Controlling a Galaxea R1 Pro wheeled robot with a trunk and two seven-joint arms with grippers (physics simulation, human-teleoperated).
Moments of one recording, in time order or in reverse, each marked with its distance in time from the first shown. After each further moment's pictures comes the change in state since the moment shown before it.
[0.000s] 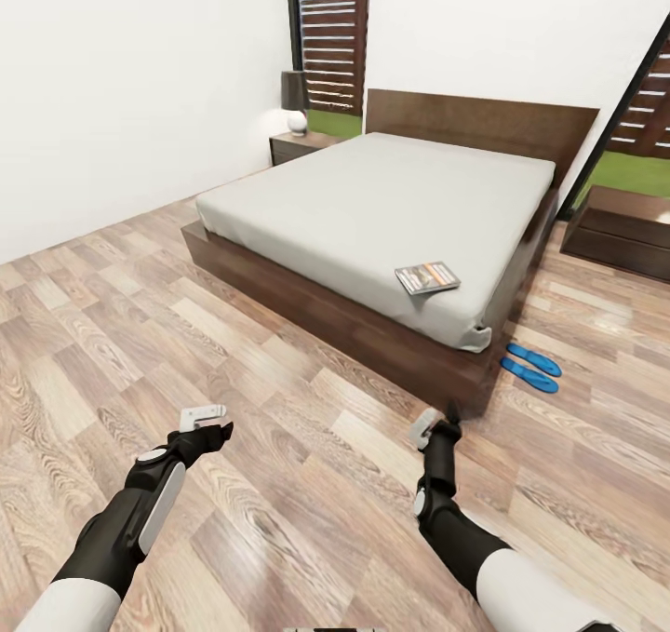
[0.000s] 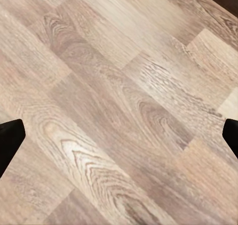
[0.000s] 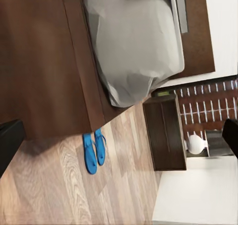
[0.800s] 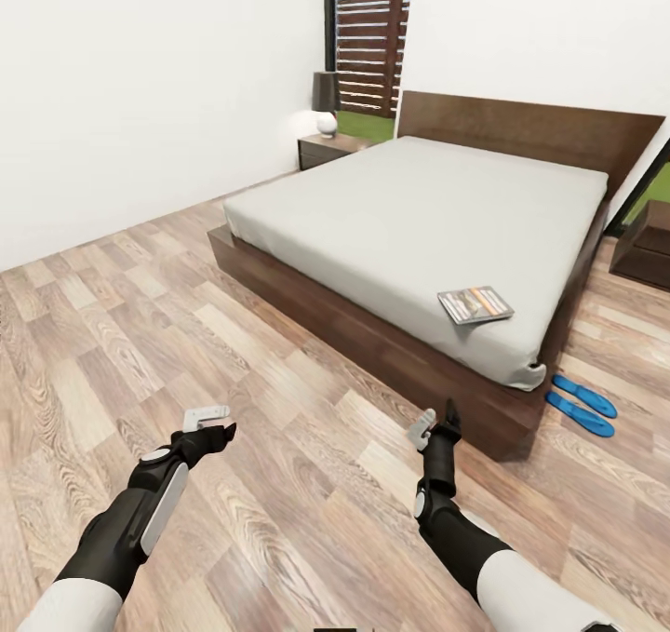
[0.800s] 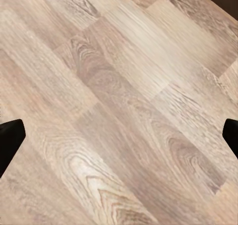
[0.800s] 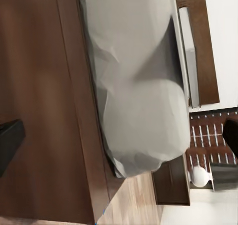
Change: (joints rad) left arm 0.000 0.000 -0.020 -0.001 0.001 0.004 0.001; right arm 0.003 -0.003 0.018 -0.001 -0.007 0.000 -0.002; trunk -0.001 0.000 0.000
